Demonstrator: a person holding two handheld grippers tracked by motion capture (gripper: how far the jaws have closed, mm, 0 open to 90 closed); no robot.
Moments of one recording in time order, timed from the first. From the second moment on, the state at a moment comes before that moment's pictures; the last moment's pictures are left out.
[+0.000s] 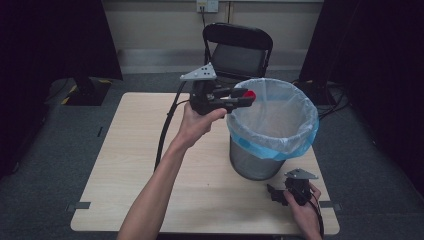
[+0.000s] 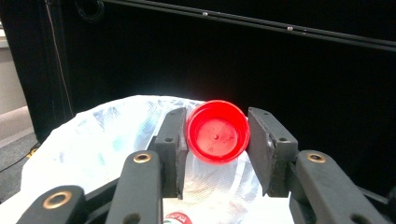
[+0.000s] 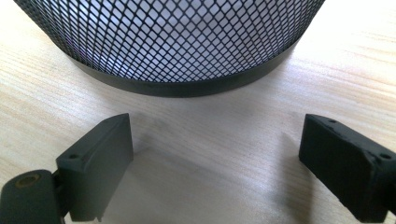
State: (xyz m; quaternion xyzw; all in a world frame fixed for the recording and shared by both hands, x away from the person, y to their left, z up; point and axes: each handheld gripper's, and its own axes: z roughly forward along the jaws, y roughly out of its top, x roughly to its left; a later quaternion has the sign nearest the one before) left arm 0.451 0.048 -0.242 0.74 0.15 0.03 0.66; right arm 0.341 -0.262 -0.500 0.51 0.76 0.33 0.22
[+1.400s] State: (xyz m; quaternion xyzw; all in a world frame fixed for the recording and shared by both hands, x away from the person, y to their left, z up) left arm 0.455 0.044 -0.254 0.75 0.17 0.04 0.63; right arm 0.341 -0.262 -0.500 0.51 0.76 0.33 0.22
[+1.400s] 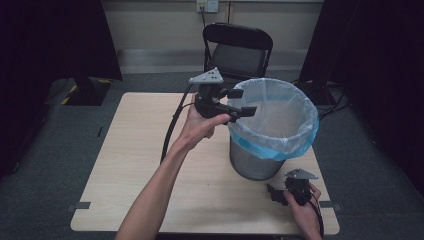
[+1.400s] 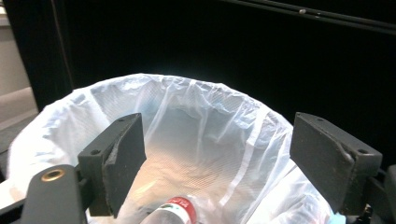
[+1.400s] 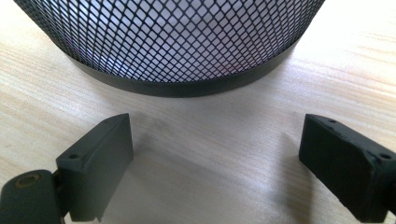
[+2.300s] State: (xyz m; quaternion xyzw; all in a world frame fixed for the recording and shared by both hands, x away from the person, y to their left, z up) left arm 0.450 0.103 -0.257 0.75 0.19 0.09 0.62; right arm 0.341 -0.262 -0.500 0.51 0.76 0.33 0.22
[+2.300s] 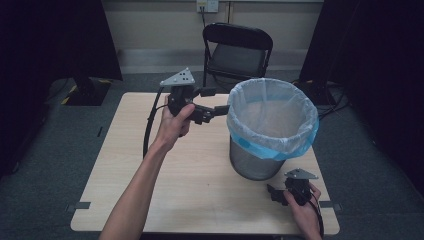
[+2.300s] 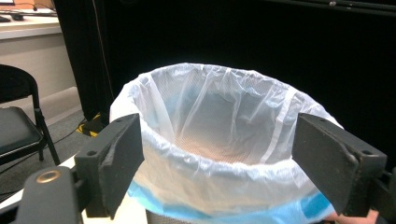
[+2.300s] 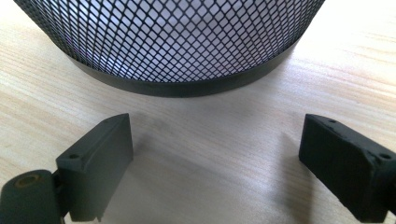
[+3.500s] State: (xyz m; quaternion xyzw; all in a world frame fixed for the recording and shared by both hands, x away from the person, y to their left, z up) left arm 0.442 0.178 -0.300 0.75 0.25 0.11 0.60; right arm 0.341 -0.262 -0.500 0.51 0.76 0.33 0.22
